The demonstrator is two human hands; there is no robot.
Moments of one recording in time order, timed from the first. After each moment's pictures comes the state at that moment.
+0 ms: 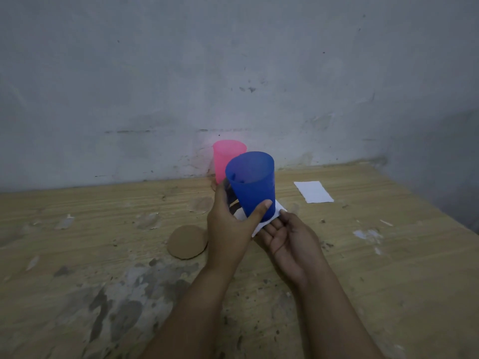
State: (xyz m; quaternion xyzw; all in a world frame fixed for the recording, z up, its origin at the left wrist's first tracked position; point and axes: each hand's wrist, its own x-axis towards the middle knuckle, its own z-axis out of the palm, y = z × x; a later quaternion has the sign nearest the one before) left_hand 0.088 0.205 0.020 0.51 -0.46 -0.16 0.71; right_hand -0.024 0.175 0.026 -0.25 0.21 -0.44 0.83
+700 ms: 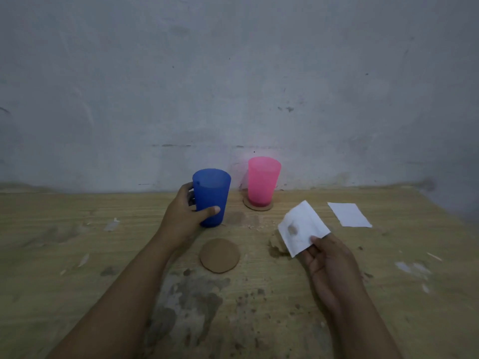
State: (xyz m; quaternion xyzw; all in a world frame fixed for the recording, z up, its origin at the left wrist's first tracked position) left_hand 0.241 0.219 0.030 0.68 -0.43 -0.20 0.57; right_hand -0.025 0.159 0.014 -0.31 0.32 -0.51 0.73
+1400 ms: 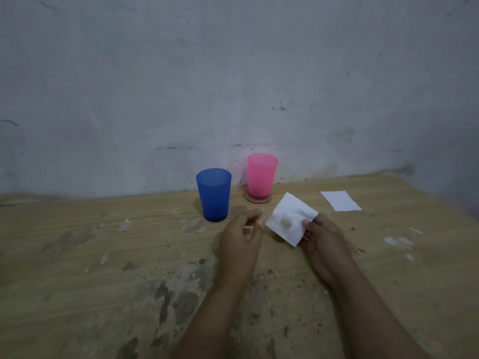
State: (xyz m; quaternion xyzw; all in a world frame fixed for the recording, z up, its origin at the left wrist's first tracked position) left_hand 0.124 0.260 0.024 0.63 -0.46 -0.16 0.60; right_hand -0.015 0.179 0.025 -0.44 0.33 -0.50 0.67
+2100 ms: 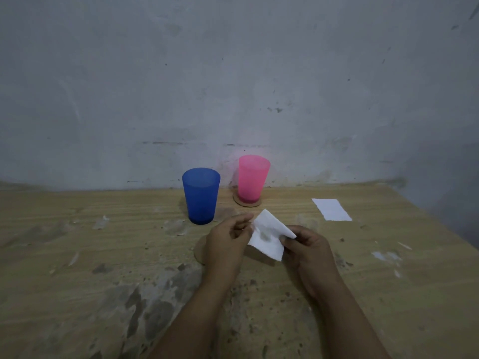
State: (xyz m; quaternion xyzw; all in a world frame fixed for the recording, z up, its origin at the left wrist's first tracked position) left_hand 0.122 0.238 0.026 0.63 -0.40 -0.23 0.63; right_hand -0.020 0.172 0.009 -0.60 0.32 -0.45 0.58
